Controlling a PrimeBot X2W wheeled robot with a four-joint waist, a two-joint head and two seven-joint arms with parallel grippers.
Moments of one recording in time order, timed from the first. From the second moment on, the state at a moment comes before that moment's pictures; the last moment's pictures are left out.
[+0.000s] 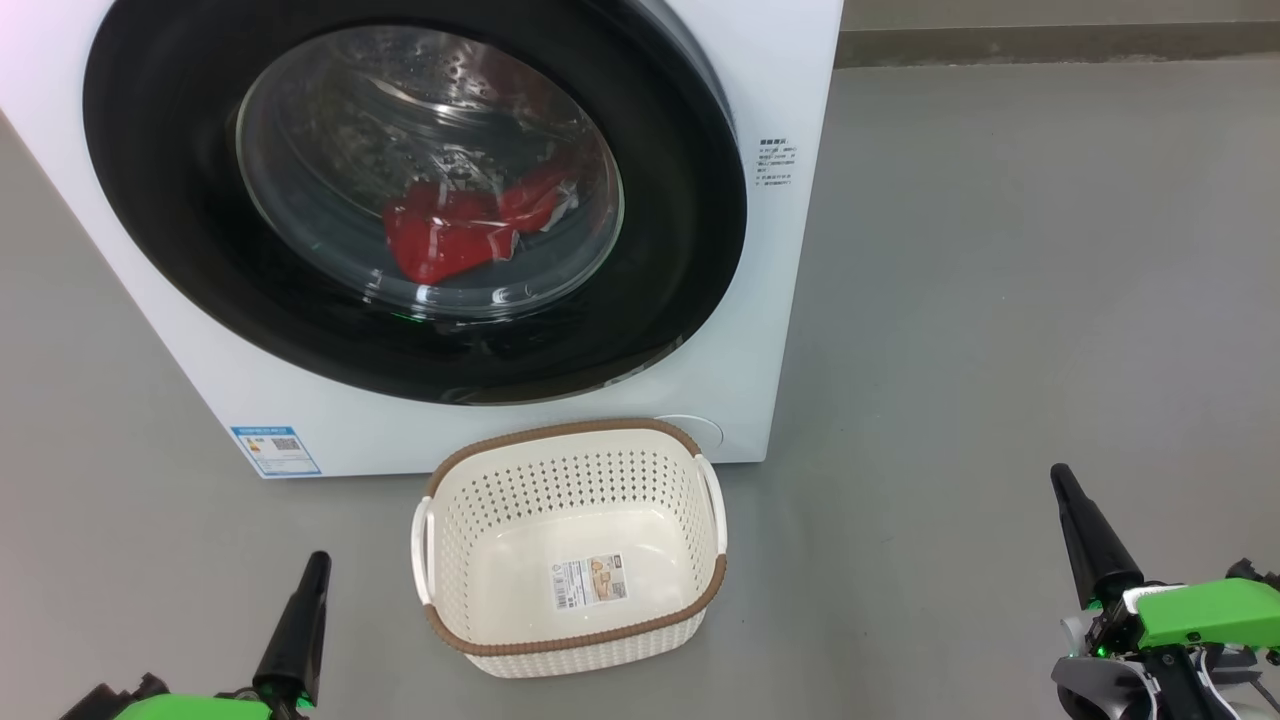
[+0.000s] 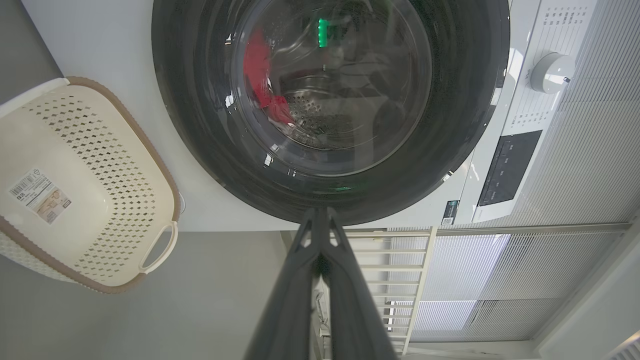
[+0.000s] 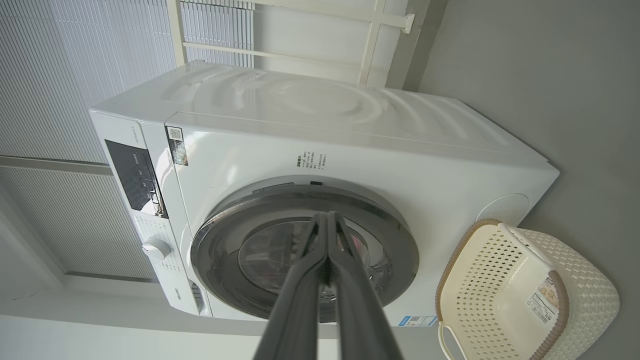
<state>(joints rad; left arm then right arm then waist) -0.07 0.04 0.08 0.27 -1.60 -0.12 0.11 -0.07 -0.04 -0.13 0.27 1.60 0.13 0.11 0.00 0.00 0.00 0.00</state>
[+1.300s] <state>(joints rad) -0.04 0.02 0.05 0.32 -1.37 -0.12 0.02 -0.03 -0.02 -0.08 0.34 1.41 0.13 0.02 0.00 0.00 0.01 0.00</state>
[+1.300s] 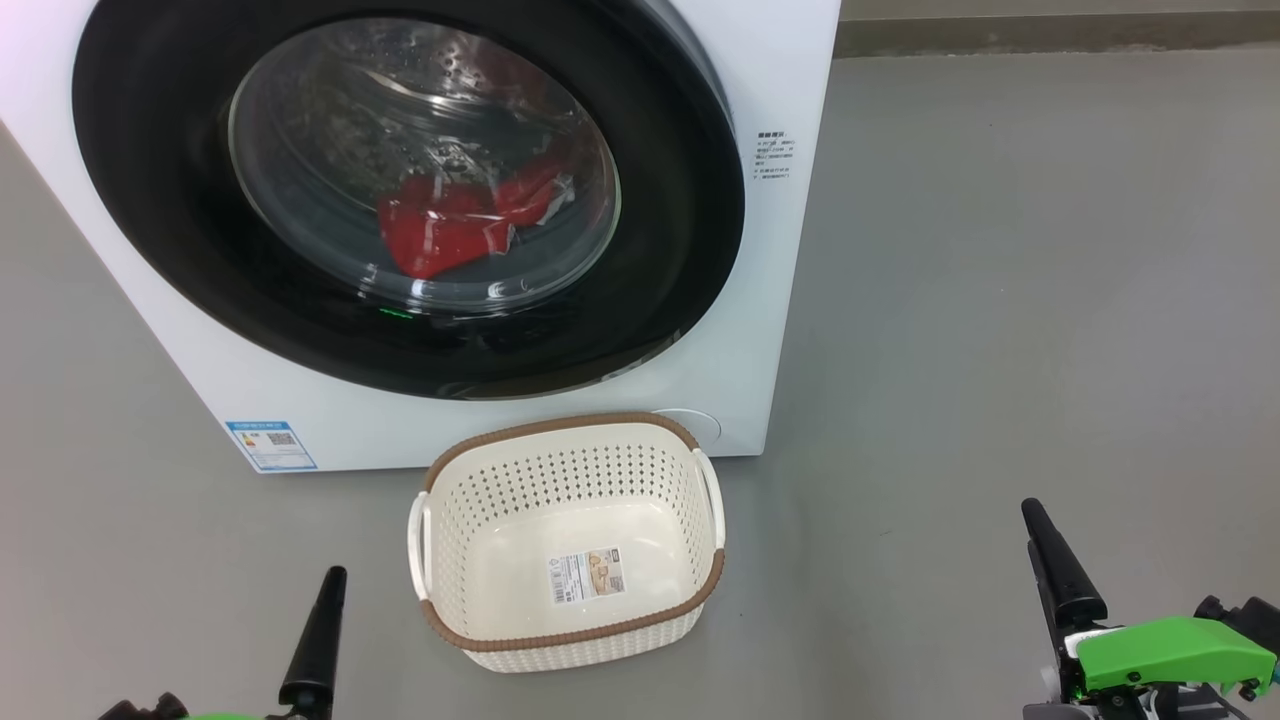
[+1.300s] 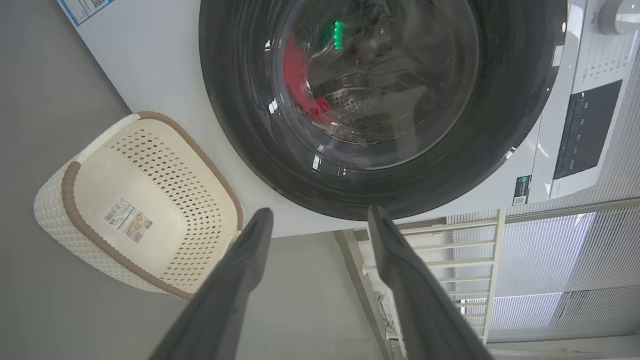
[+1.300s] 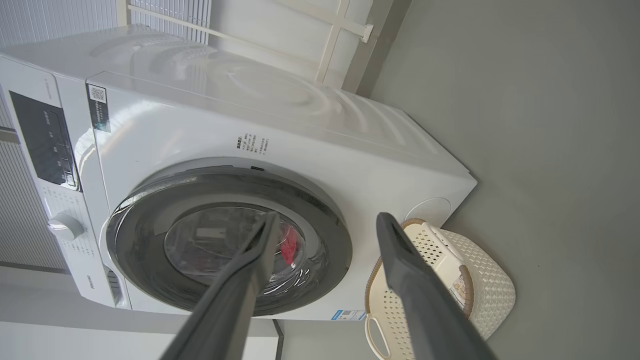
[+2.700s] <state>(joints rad) -0.09 0.02 0.03 0.24 -0.81 -0.08 -0.10 -0.10 -0.02 -0.05 0.30 0.83 0.13 -0.10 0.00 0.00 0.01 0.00</state>
